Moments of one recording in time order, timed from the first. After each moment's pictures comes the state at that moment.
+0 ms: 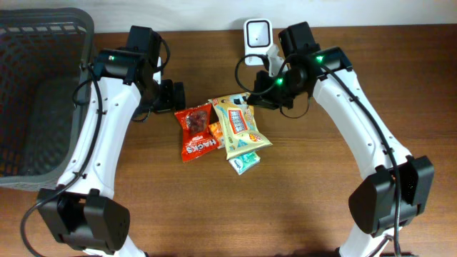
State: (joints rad) left arm -0.17 1.81 1.82 -1.34 -0.01 -0.30; right arm 0.30 1.90 1.79 -1.10 -0.53 0.43
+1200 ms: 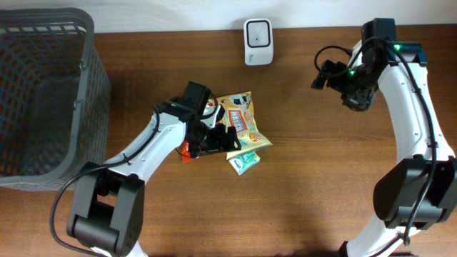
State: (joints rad) left arm -0.39 1.82 1.24 -0.77 0.49 -0.35; right arm -0.08 1.90 1.79 -1.19 -0.27 0.37
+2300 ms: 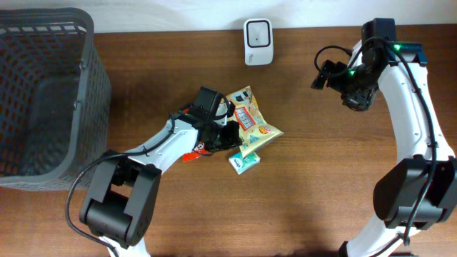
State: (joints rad) left arm -0.44 1.91 1.18 -0.43 0.52 -0.51; right arm -0.08 1.90 1.79 -1.19 -0.27 0.37
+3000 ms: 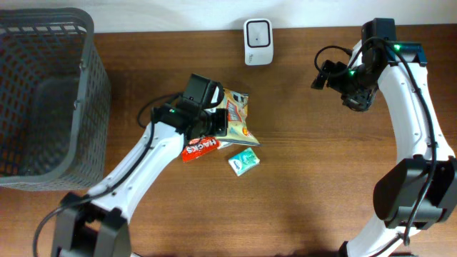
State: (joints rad) left arm -0.45 1.67 1.27 -0.64 0.12 -0.37; right arm -0.08 1.90 1.79 -1.19 -0.27 0.37
